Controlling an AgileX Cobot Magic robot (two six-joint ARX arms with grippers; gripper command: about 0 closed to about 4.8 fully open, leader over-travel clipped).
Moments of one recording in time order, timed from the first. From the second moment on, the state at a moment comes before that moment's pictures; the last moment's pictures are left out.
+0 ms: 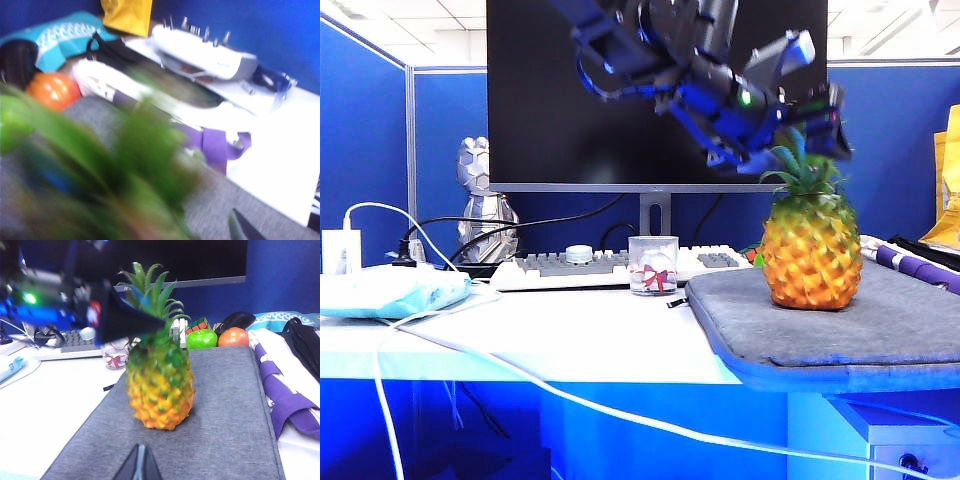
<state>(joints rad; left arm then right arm) -0.76 2.26 1.92 0.05 0.25 0.05 0.15 0.00 0.01 0.06 -0.07 0.11</state>
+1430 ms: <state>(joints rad) -0.75 2.17 1.92 -0.19 0.25 0.09 0.15 0.00 0.01 0.13 -0.07 0.13</state>
